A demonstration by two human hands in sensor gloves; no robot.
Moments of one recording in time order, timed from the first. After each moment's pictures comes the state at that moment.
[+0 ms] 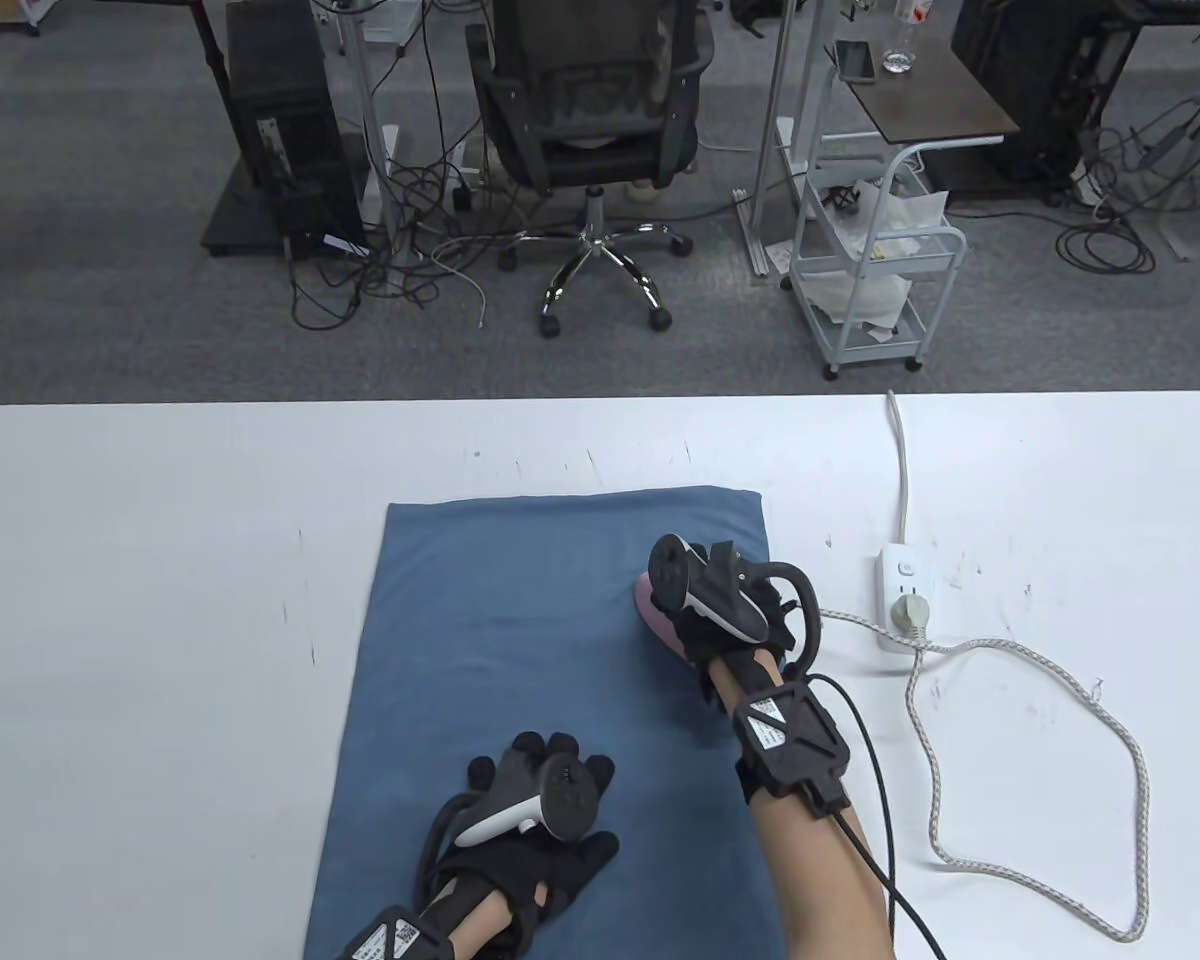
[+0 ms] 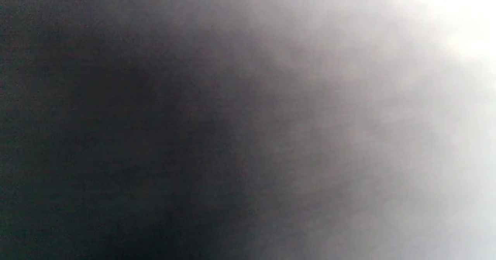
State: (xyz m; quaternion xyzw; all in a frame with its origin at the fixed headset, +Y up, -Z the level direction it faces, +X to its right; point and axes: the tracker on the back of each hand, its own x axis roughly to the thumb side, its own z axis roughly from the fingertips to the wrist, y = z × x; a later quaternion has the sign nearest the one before) left_hand -0.104 -0.814 -0.279 -0.37 -0.17 0.08 0.91; right_hand 0.081 -0.727 -0.465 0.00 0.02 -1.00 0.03
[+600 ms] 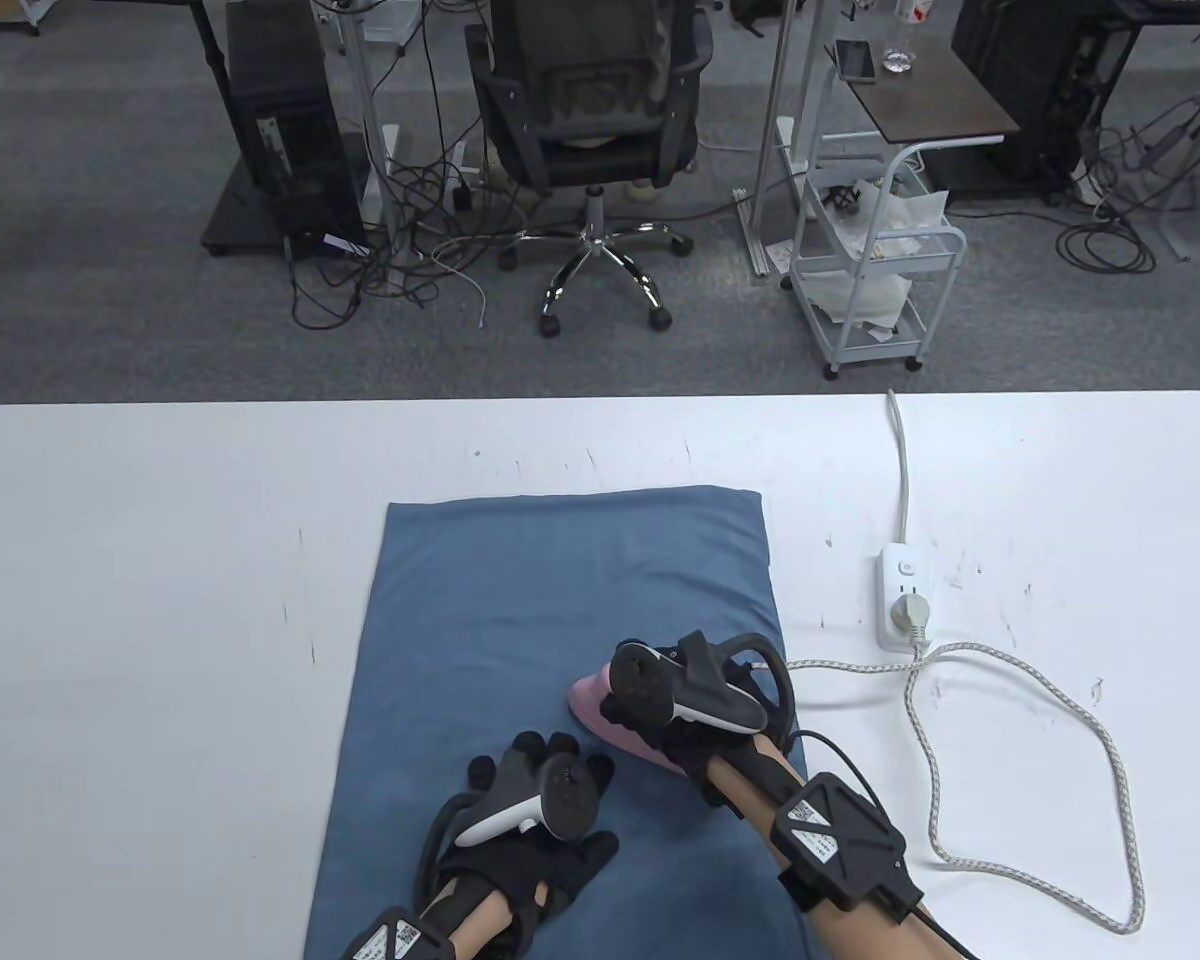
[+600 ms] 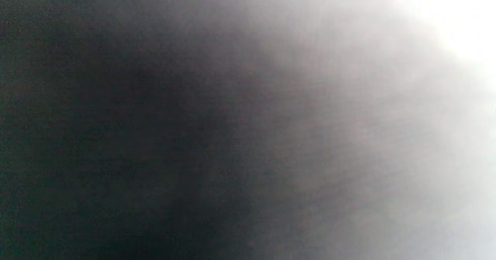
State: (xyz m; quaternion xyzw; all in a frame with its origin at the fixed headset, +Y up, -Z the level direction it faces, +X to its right) left_hand -0.104 -0.814 -0.279 -0.37 -0.17 0.07 0.91; right_hand 0.042 -0.723 -0.362 -0.22 0.01 -0.98 0.01
